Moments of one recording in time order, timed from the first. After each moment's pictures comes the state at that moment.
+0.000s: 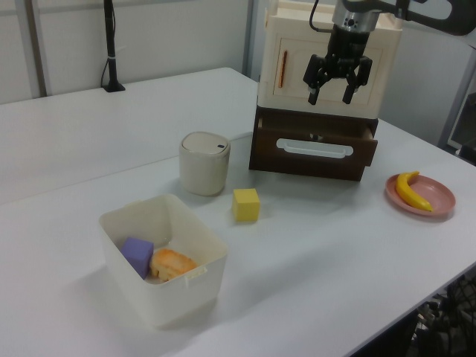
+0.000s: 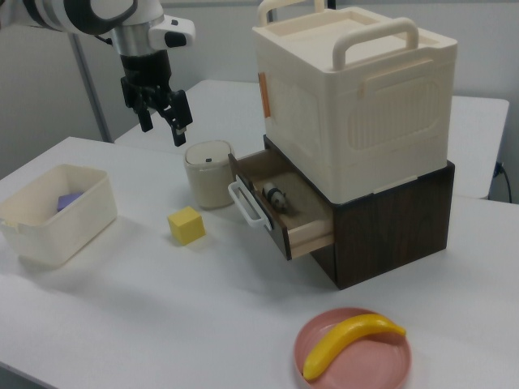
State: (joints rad) arm -0.03 0.02 -0.03 -1.53 0.05 1.59 0.12
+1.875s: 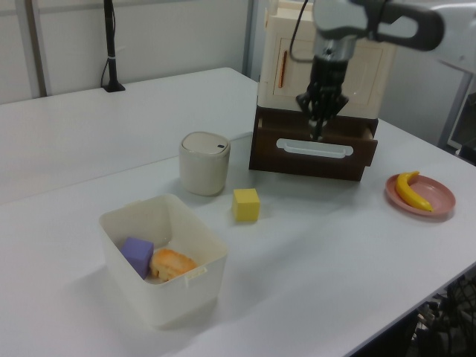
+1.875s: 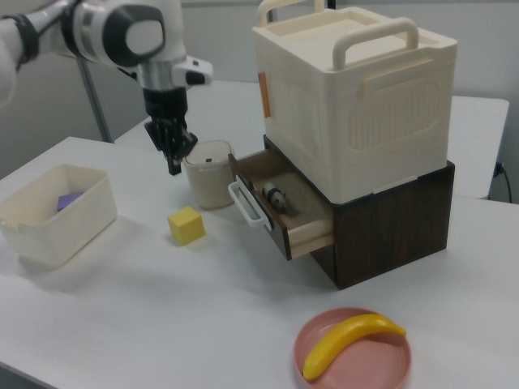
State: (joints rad) arm -0.03 0.15 -0.02 -1.53 0.06 1.60 0.16
